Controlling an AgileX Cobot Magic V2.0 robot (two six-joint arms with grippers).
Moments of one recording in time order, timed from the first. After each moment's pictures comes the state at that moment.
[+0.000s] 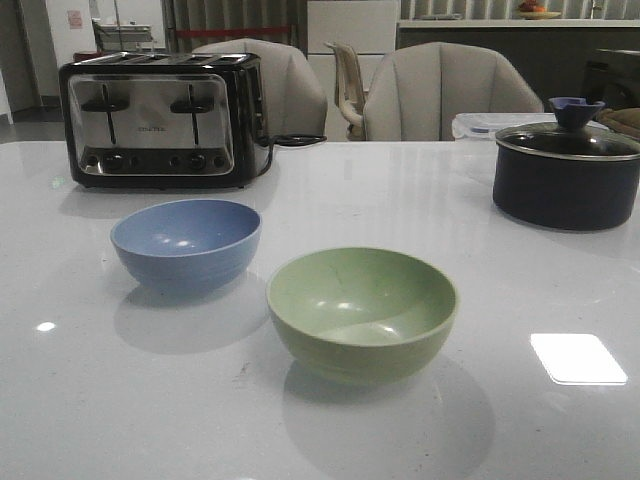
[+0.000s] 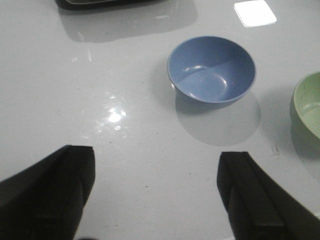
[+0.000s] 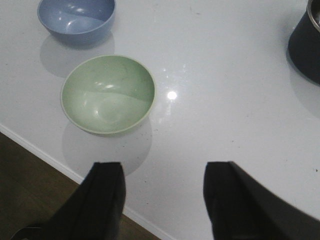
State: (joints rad) left arm -0.25 0.77 -0.72 -0.02 0.68 0.02; right arm 0.44 0.69 -0.71 0.05 0.74 -0.05
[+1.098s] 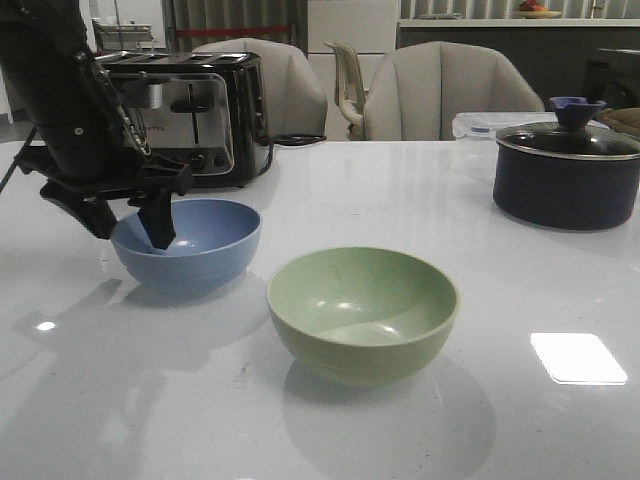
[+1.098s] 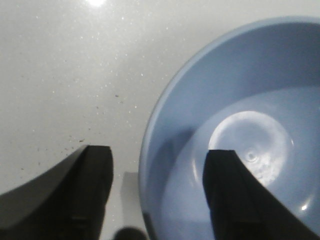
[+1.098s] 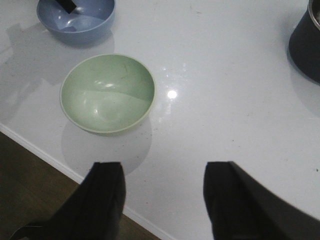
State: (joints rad) left arm -0.28 1.98 -1.42 -0.04 0.66 0.02; right arm 0.44 0.69 -0.71 0.05 0.74 -0.05
